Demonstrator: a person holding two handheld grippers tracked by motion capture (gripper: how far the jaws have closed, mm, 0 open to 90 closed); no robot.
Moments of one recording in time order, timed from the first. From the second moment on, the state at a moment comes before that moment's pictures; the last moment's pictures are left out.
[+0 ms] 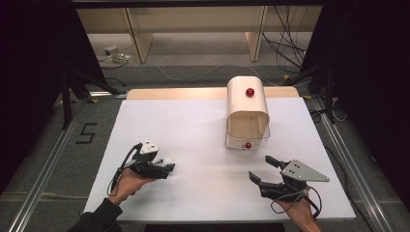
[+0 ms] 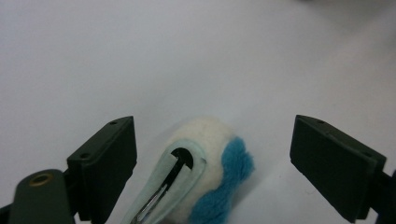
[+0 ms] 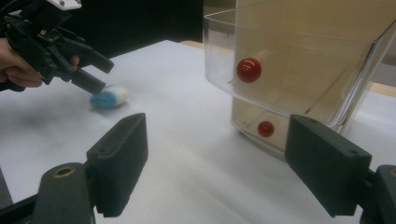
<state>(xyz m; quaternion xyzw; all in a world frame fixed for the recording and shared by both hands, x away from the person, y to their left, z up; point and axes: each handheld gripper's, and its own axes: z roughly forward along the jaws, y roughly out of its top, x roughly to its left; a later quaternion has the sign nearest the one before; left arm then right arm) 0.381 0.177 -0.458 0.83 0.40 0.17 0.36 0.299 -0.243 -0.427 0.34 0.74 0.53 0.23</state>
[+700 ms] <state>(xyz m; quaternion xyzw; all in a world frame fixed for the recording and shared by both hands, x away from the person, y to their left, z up) 0.393 0.177 -0.476 0.86 0.39 0.15 0.30 0.300 -0.242 -0.428 0.34 0.74 0.53 0.23</state>
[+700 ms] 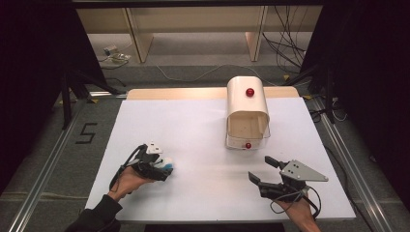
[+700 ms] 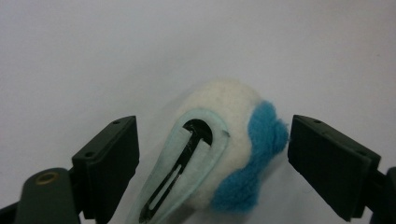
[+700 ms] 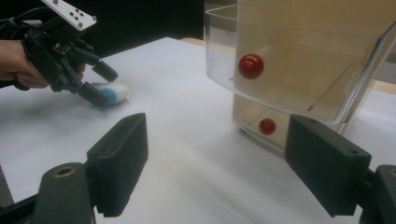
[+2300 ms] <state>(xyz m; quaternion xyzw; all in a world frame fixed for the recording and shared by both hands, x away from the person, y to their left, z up) 0.378 0.166 -0.437 0.82 0.38 0.15 0.40 0.300 -0.242 -0.428 0.34 0.74 0.53 0.23</state>
